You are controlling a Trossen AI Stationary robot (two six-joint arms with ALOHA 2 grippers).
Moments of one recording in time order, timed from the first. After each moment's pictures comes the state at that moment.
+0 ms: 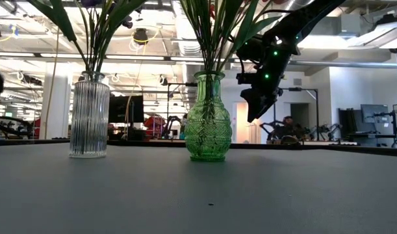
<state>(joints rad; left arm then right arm) -0.90 0.13 0.42 0.44 -0.91 0.73 -0.51 1.65 1.11 -0.47 0.34 0.00</state>
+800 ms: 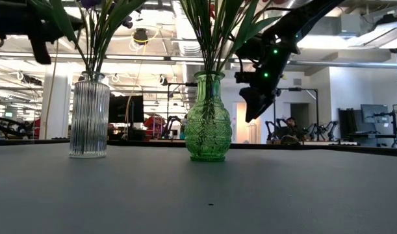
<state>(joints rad) -0.54 0.04 0.01 0.76 -1.10 0.14 -0.48 1.65 1.11 -0.47 0.31 0.00</state>
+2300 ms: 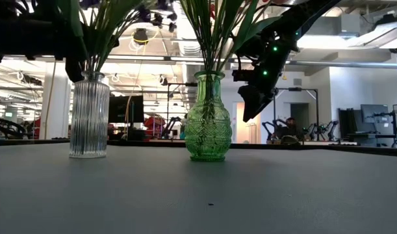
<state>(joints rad) -0.31 0.90 0.01 1.11 -0.63 -0.27 -0.43 1.65 1.11 -0.47 0.31 0.00</state>
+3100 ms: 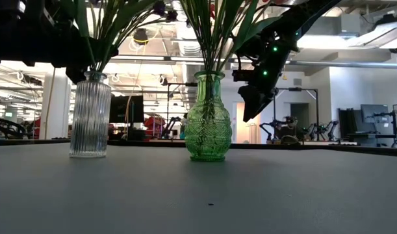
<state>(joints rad) -0.31 0.91 0.01 1.00 -0.55 -0.16 -0.43 1.65 1.11 -0.47 0.31 0.00</state>
